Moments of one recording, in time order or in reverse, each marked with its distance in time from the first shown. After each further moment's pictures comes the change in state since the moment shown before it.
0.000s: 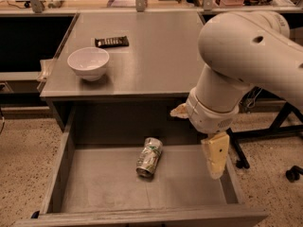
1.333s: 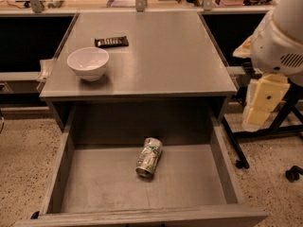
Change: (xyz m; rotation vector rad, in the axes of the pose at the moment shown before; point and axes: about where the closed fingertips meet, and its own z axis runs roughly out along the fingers) arm 0.076 -0.008 -0.147 0.236 0.039 0.528
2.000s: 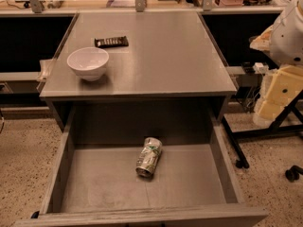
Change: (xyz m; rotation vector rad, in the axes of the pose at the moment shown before) arm 0.012 -0.002 -0.023 0.039 -0.022 0.086
